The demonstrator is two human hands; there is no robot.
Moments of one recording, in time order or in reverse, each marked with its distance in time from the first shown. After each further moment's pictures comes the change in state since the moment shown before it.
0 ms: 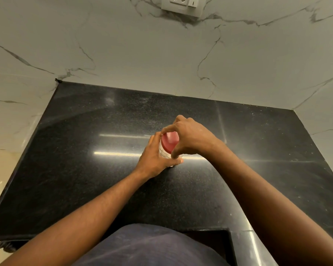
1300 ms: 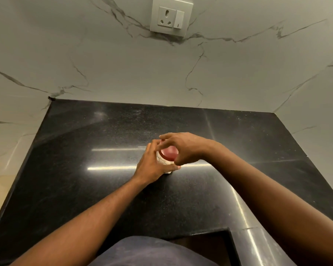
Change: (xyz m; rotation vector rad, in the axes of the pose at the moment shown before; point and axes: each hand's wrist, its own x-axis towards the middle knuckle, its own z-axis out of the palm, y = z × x) left_hand 0.001 0.003 -0.006 0.047 -0.027 0.031; right_hand -0.014 -0.004 -0.010 0.054 -0.157 -0.157
